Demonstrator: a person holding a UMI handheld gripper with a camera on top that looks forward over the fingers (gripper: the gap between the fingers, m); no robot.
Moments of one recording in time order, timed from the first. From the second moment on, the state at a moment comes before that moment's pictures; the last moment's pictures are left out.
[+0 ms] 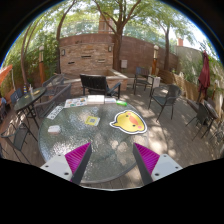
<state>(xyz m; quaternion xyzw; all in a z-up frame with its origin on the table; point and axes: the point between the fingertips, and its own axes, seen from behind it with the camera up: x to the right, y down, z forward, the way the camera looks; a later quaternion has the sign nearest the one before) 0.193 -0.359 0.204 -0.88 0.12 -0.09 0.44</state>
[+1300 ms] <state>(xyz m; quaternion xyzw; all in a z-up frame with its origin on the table) -0.085 -0.054 -0.011 -0.92 -0.08 -0.01 0.39</state>
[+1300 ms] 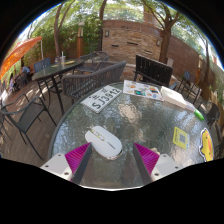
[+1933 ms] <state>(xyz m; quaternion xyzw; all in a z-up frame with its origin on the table) -0.103 -0.013 -0.016 -0.93 -0.06 0.02 0.38</state>
